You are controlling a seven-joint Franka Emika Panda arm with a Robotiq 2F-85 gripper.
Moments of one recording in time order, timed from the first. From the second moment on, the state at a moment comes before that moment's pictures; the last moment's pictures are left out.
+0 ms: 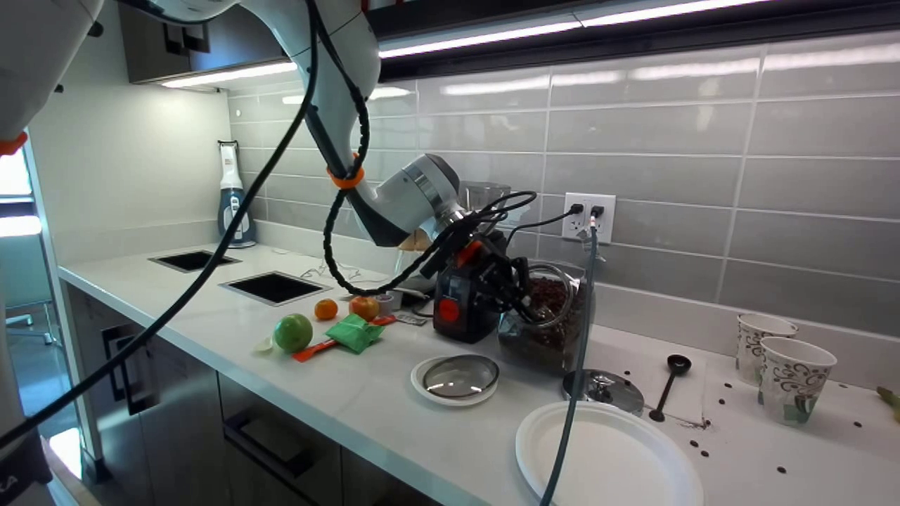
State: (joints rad) arm -0.01 0.47 -0.17 -1.96 -1.12 2.15 0.49
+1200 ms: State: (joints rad) arm 0.01 0.54 -0.11 -1.97 -1.33 1.96 0.73
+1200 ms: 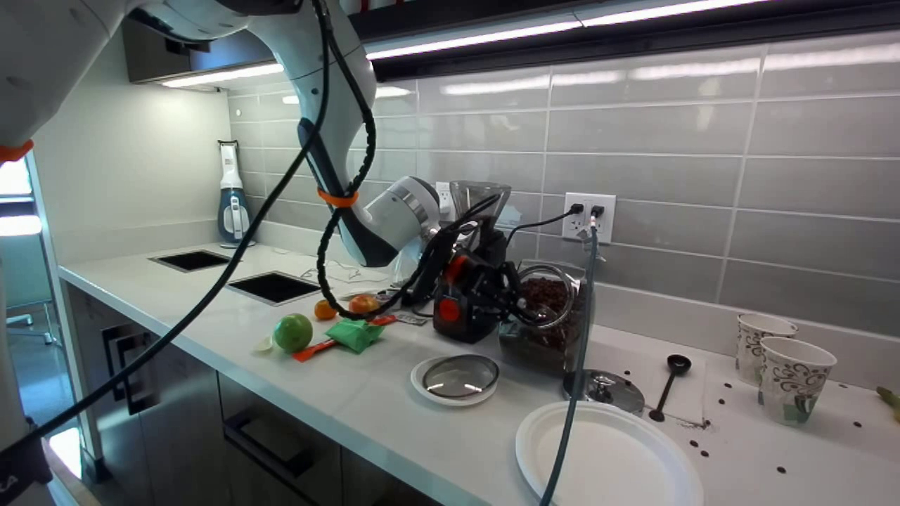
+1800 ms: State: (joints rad) arm 0.02 0.54 -0.06 -2.02 -1.39 1.87 0.87
